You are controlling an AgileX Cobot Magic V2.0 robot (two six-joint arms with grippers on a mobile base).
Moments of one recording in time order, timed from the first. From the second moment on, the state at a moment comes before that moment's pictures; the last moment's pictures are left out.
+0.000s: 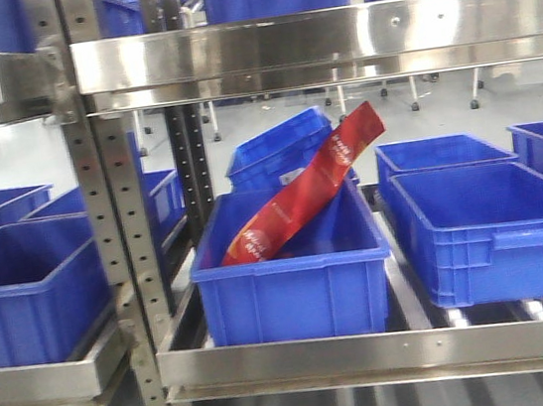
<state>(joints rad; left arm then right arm) -0.27 1.46 -2.06 -0.05 1.19 -0.13 0.23 1.31 -1.82 0.20 0.99 -0.08</state>
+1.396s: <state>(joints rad) -0.27 1.46 -2.06 -0.05 1.19 -0.13 0.23 1.31 -1.82 0.20 0.99 -0.08</state>
